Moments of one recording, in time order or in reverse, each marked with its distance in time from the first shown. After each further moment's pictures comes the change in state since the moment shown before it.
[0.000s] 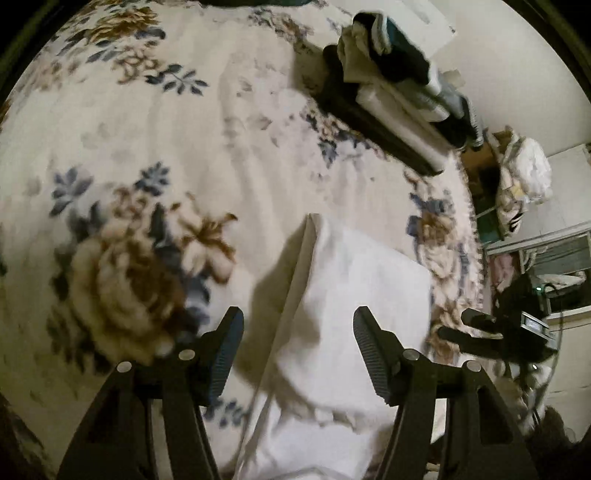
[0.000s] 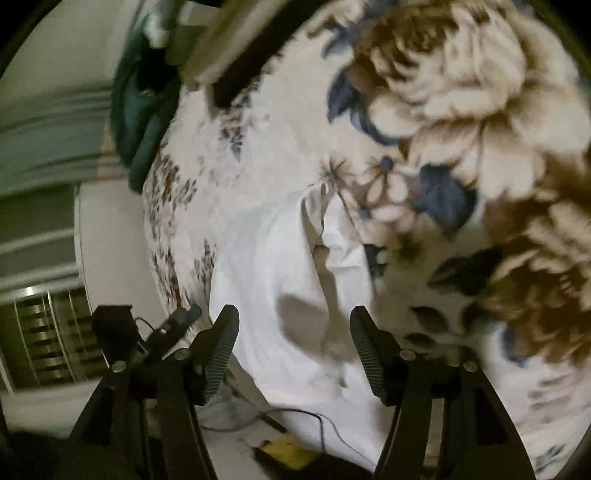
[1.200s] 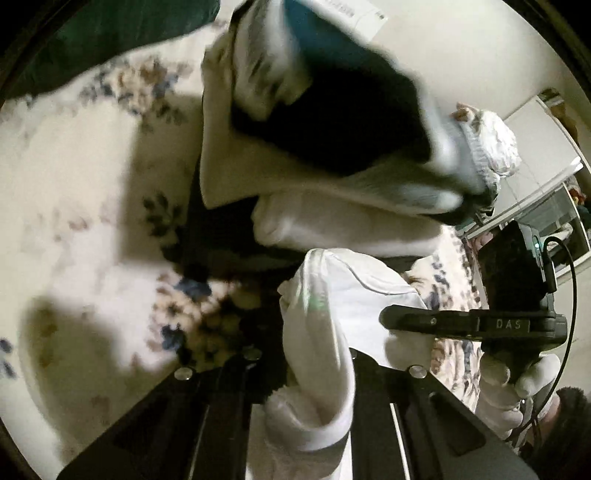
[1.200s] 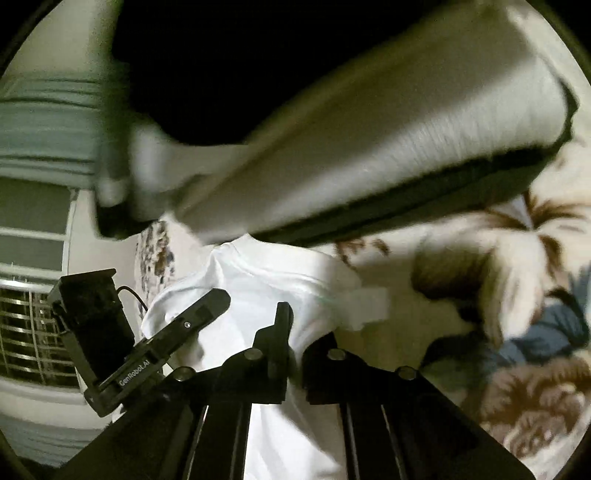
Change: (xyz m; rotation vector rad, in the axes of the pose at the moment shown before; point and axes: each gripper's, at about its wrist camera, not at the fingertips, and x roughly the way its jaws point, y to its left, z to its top) left arm 0.102 -0.090 0.195 0.283 -0.129 -0.114; right arm 0.090 0.106 0.245 -0.248 -0.144 -0.040
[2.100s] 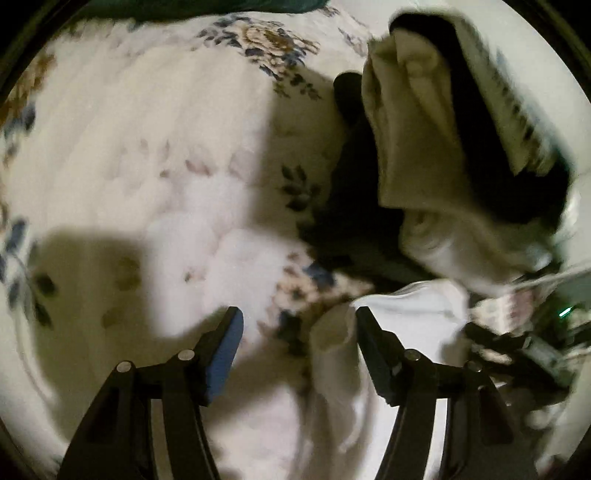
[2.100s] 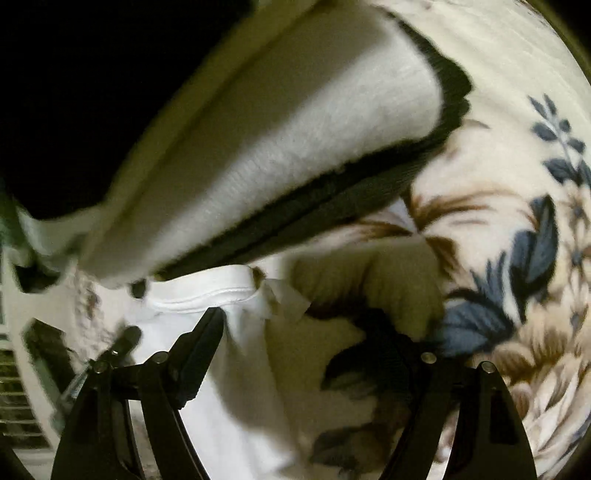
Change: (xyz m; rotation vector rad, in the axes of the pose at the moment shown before) left arm 0.004 0.073 -0.019 -0.335 0.039 0.120; right arm -0.031 -0.054 0.005 0.180 -0.065 -0.275
